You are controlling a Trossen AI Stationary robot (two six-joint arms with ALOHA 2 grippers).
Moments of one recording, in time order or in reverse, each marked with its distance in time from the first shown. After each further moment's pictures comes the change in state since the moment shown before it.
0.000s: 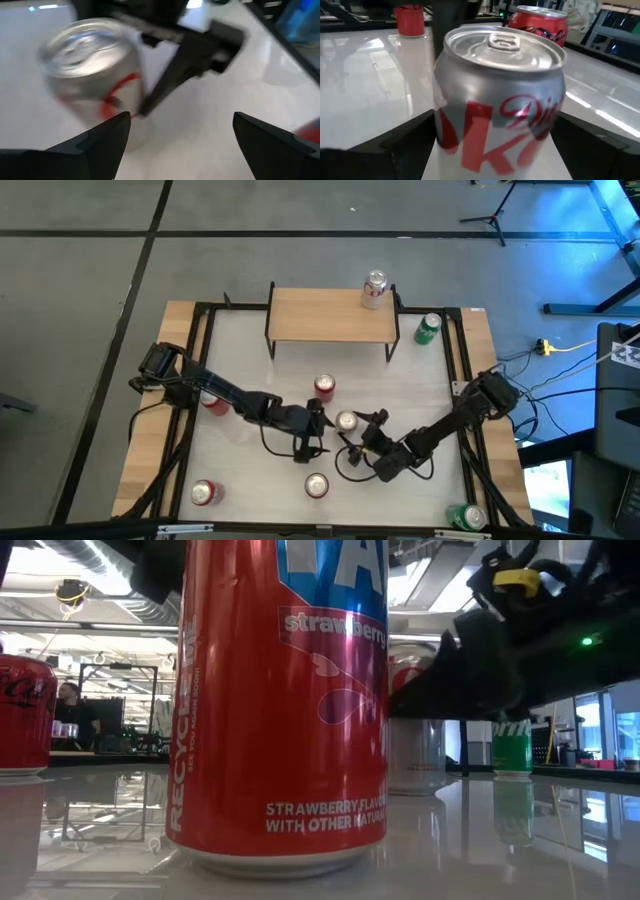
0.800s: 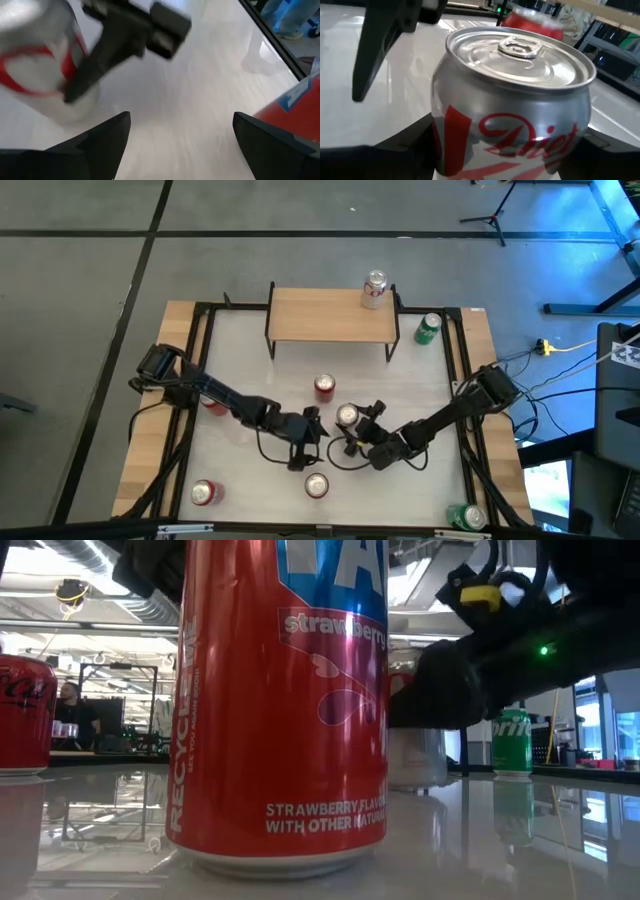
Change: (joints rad) left arm -0.052 -0.005 0.000 -0.076 0.024 -0.084; right arm -0.067 -0.046 -0.001 -0.037 -0.055 -0.161
